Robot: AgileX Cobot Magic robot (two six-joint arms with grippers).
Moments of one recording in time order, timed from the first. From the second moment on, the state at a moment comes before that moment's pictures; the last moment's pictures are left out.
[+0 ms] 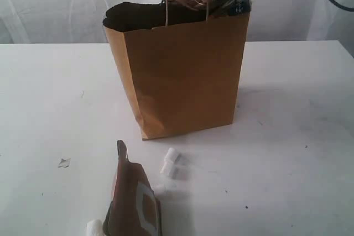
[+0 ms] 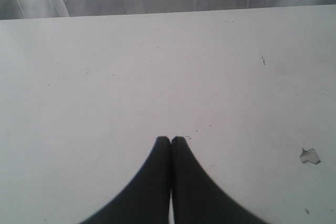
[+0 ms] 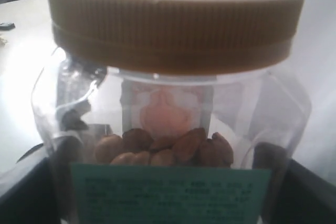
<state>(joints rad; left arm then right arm) 0.03 0.00 0.02 0.24 0.30 -0.18 0.09 1.83 -1.67 1.40 0.94 -1.39</state>
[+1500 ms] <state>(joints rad) 0.03 0.00 0.02 0.24 0.30 -0.18 0.07 1.89 -1.81 1.33 1.07 -1.32</state>
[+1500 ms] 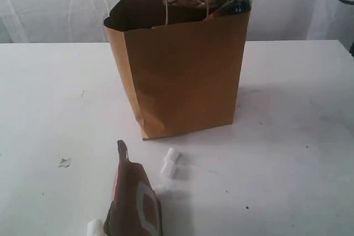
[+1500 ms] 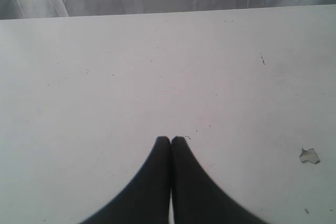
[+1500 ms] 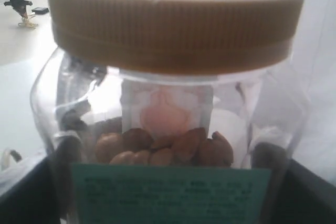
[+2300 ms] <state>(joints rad) 0.03 0.00 0.02 0.24 0.29 -0.18 0.14 1.99 -1.81 1.36 1.21 -1.61</state>
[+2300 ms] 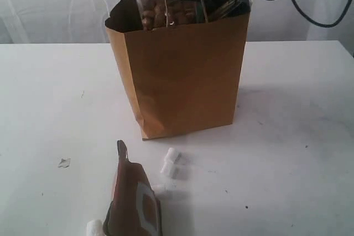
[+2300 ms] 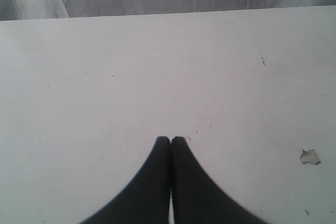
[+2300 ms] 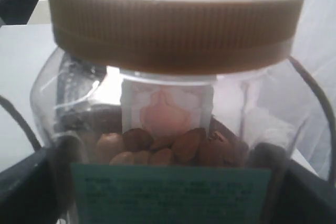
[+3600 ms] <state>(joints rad) 0.03 0.00 0.02 0.24 0.29 -0.18 0.16 2.03 -1.81 1.32 1.17 -1.59</state>
